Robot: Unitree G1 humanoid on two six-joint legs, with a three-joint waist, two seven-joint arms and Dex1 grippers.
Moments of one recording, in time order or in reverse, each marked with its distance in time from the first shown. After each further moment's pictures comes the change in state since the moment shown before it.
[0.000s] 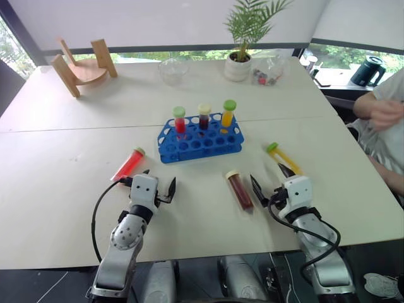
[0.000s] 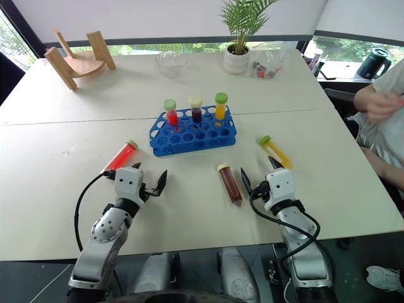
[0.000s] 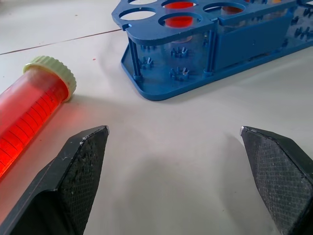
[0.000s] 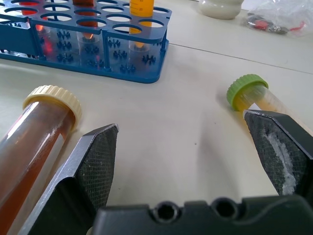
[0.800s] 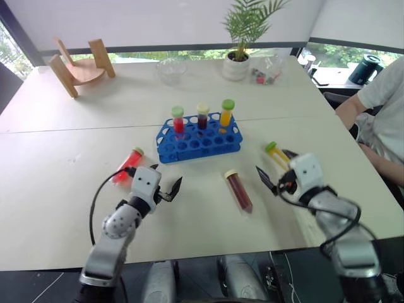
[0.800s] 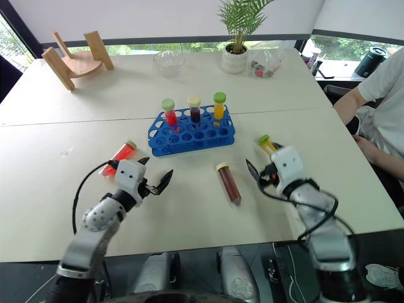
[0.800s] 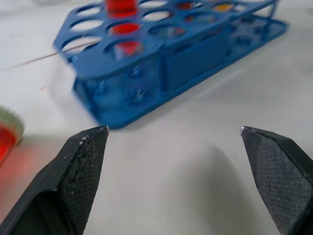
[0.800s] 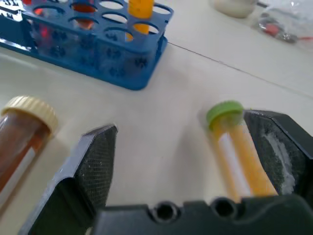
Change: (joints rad) left arm -0.127 0.218 0.033 -0.057 -0.171 0.139 -0.292; right arm -0.249 -0.281 -0.039 -0.187 0.093 0.496 0.211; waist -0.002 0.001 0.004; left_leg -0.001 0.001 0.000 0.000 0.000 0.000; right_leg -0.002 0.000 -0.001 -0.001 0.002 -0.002
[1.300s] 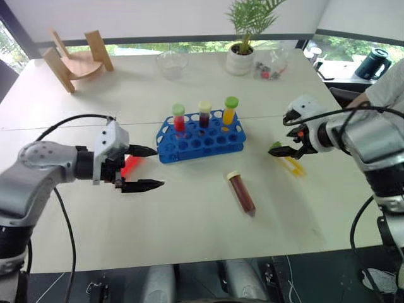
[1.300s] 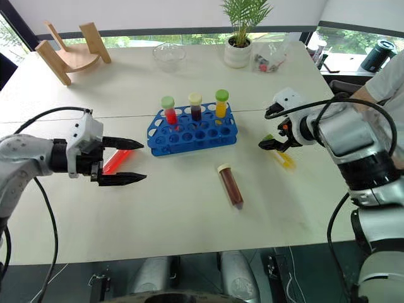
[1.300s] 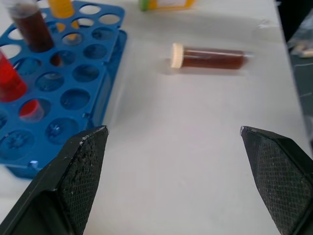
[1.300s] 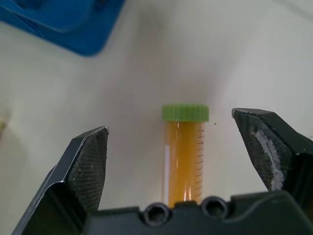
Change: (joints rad) left arm -0.384 0.586 0.113 0.081 -0.420 0.275 -0.778; right arm -0.808 -0.339 0.460 0.559 0.090 0.628 0.464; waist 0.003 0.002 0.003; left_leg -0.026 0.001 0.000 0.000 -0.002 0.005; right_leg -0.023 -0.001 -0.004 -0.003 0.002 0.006
